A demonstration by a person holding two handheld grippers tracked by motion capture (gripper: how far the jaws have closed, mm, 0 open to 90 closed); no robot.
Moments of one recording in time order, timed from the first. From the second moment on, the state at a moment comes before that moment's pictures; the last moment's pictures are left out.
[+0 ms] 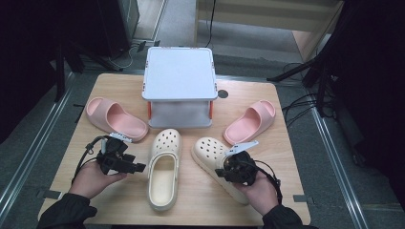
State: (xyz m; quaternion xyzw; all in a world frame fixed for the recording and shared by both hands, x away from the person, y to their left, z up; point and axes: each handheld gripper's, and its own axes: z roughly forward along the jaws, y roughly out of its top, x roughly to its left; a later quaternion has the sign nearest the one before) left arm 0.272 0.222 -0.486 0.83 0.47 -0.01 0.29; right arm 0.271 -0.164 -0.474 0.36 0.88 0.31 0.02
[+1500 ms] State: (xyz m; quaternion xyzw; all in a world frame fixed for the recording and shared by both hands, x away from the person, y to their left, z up) left arm 0.274 0.216 -0.485 0.84 0.45 -0.01 0.30; right arm 0.295 -0.204 -0.450 0.39 0.84 0.38 0.05
